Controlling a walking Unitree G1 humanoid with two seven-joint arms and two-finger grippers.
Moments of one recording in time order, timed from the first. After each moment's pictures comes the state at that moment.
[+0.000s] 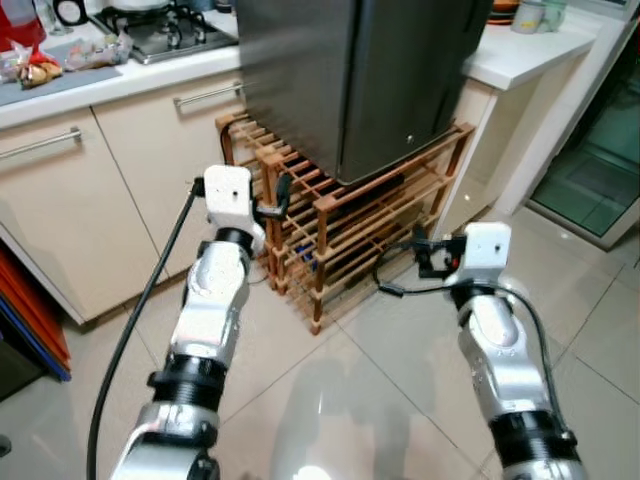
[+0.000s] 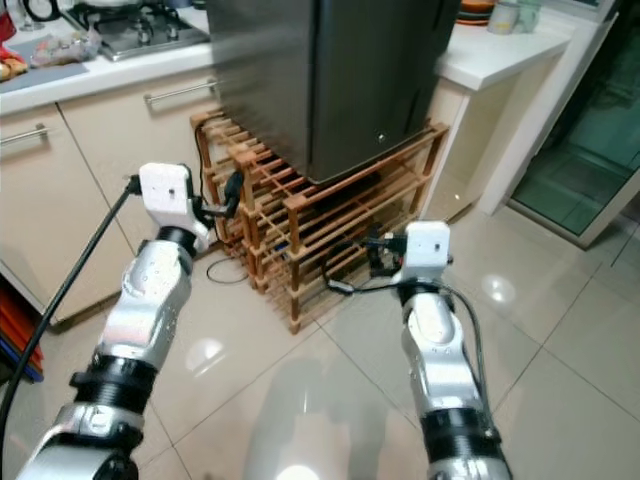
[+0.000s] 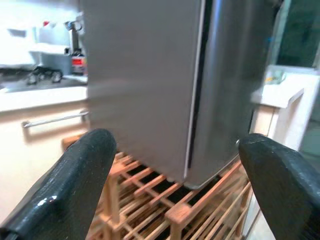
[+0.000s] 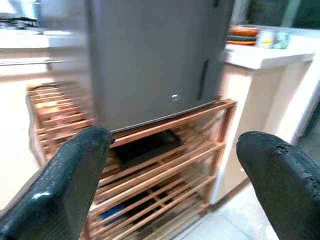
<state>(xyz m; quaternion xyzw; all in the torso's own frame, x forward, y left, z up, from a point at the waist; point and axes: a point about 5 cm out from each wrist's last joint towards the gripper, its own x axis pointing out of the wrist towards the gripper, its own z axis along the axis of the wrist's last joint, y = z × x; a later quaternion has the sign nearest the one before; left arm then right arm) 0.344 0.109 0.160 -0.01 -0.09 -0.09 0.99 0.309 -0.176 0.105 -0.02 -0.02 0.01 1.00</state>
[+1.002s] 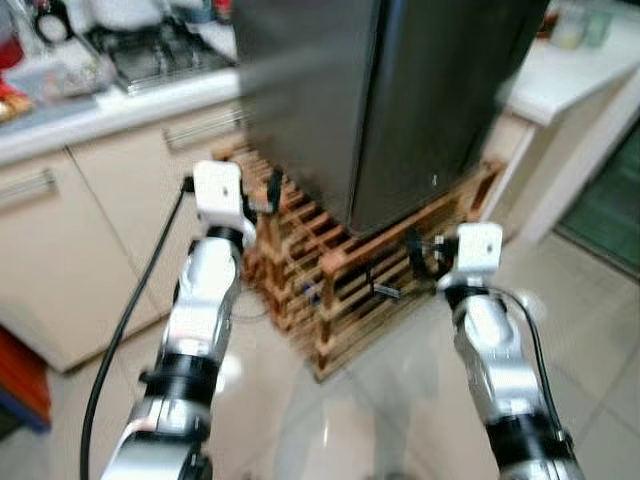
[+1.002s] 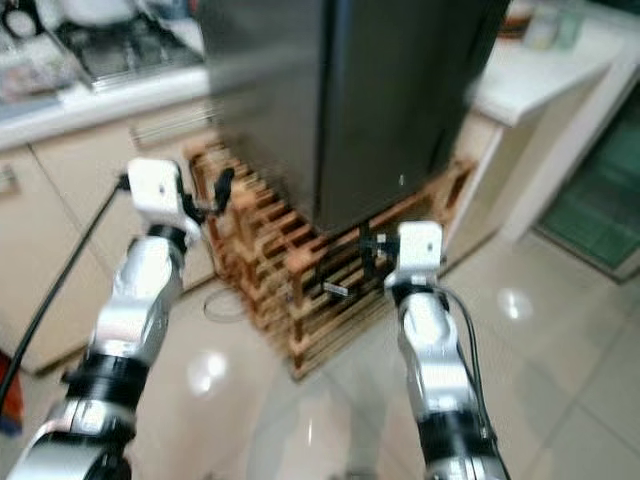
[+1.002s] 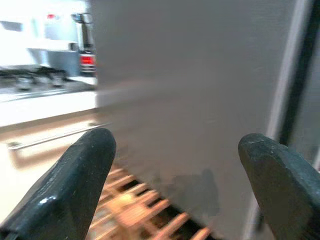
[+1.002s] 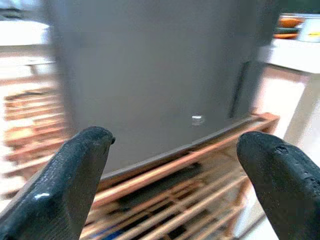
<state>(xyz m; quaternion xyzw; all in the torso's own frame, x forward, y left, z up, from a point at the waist) 0.343 0.122 0.153 -0.01 -0.08 -0.07 0.99 0.305 -0.167 0.095 -0.02 0.00 0.02 1.00</state>
